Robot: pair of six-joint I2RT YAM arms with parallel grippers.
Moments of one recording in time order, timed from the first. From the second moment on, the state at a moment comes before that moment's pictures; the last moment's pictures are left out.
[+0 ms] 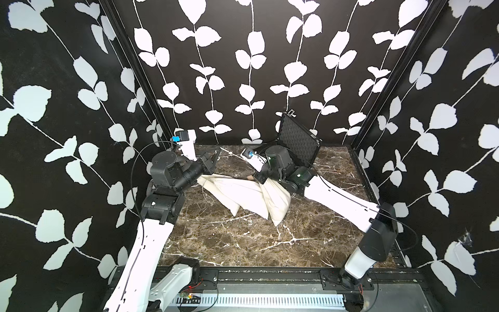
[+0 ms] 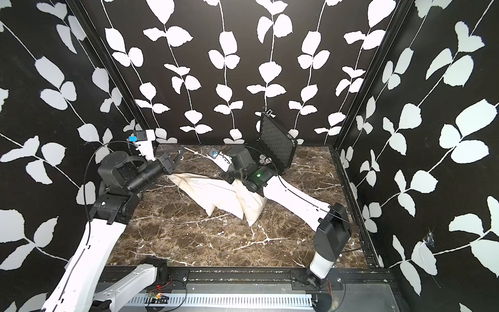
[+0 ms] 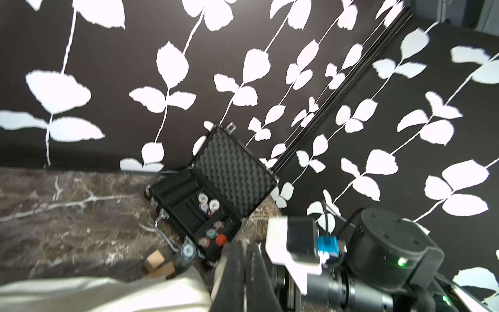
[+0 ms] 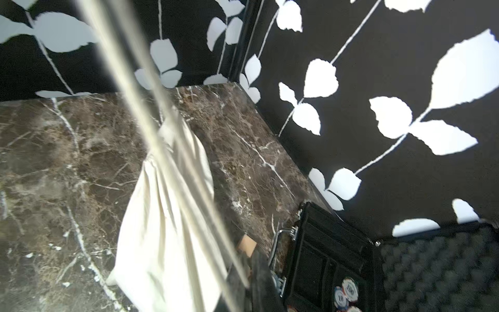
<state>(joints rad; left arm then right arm) -0.18 0.93 1.18 -0.31 0.45 -0.54 0.82 1.68 1.54 -0.31 0.03 -0.38</state>
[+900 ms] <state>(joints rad) -0.10 0.96 1.08 -0.27 0.75 -0.70 0.69 1.30 1.12 -0.18 0.04 -0.48</state>
